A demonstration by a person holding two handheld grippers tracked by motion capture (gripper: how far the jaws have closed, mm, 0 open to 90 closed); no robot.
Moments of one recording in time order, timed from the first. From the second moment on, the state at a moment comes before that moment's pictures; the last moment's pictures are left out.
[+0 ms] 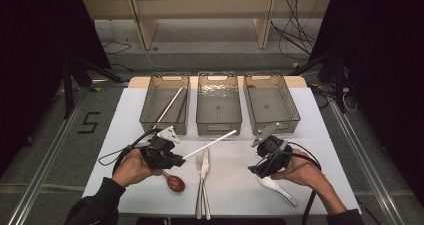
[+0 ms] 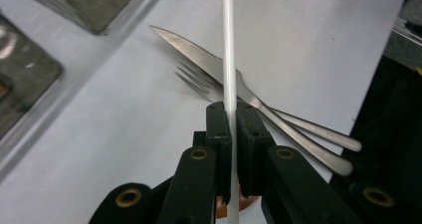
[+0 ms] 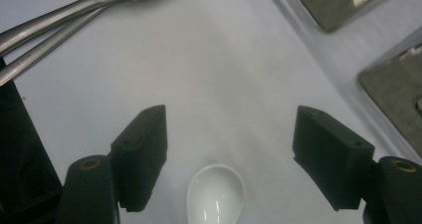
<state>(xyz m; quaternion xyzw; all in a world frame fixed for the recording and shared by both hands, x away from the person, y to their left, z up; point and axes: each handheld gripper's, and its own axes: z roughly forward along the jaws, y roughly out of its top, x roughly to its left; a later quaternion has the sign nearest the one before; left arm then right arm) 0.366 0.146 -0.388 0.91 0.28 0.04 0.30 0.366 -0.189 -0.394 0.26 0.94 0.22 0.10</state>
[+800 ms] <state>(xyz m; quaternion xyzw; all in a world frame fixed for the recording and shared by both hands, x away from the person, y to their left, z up) 0.406 0.190 -0.377 0.87 0.37 0.10 0.32 0.357 -0.208 -0.410 0.33 0.92 0.20 0.08</state>
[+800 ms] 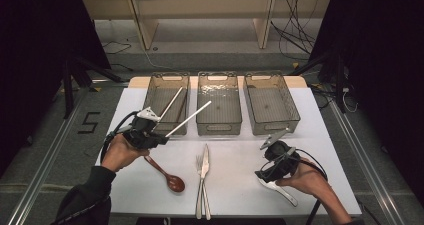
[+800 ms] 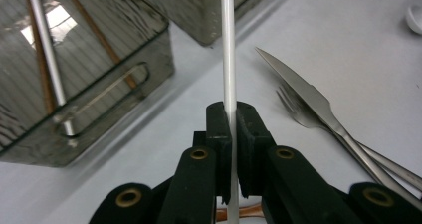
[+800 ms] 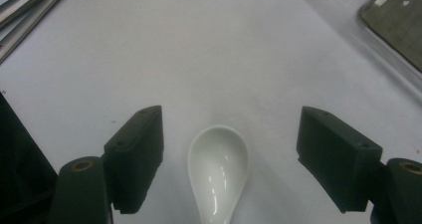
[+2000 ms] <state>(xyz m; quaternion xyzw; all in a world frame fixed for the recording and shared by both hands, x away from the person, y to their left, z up) 0.518 0.233 -0.390 0.79 0.51 0.14 0.29 0.346 -0.210 -0.413 0.32 0.92 0.20 0.08</state>
